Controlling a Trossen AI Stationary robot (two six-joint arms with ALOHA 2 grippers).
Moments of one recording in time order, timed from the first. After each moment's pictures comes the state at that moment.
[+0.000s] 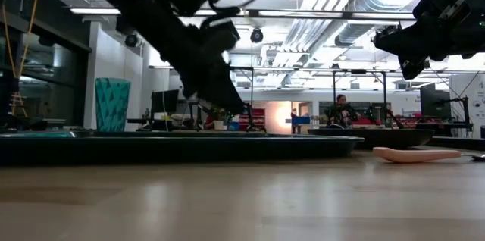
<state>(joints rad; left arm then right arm) -0.07 1.75 0.87 0.15 -0.21 -0.35 -0.08 0.05 0.01 0.02 0.02 0.29</state>
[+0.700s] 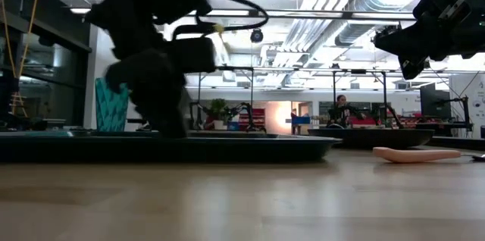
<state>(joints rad) -0.21 1.79 0.87 -0.23 -0.08 -0.26 -0.08 0.05 0.01 0.02 0.02 0.29</state>
